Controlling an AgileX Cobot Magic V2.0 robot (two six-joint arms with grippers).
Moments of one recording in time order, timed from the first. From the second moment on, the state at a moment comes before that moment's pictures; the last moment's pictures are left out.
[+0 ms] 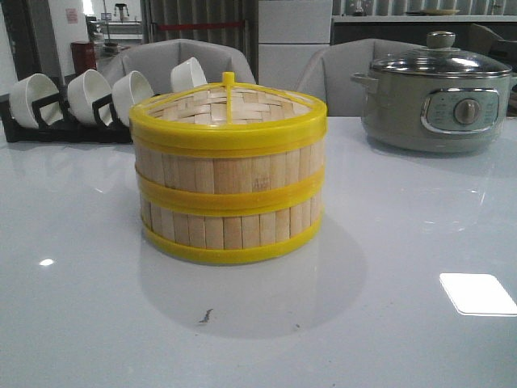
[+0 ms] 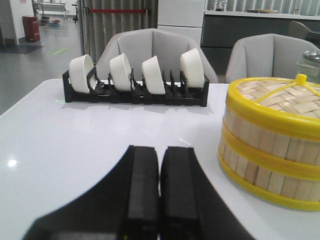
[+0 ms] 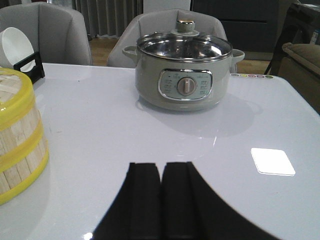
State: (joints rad) left arm -0.13 0.07 -0.01 0.17 0.06 -0.26; right arm -0.02 0.37 -0.21 0.09 0.02 -0.07
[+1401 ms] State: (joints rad) left arm -0.09 0.00 0.01 0.03 0.09 -0.04; right arm -0.02 0.37 -0.21 0.09 0.02 -0.07
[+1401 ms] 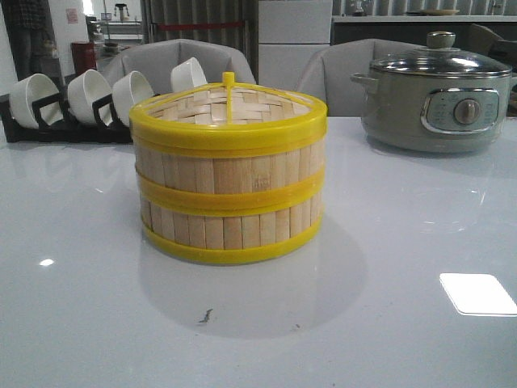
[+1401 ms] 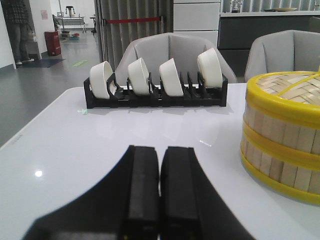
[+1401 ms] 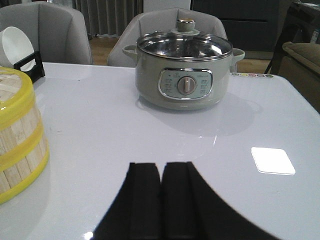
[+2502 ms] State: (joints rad) left arm -0.09 0.00 0.01 0.06 0.04 -0.03; right arm -0.02 0.37 -0.21 0.09 0.02 -0.07
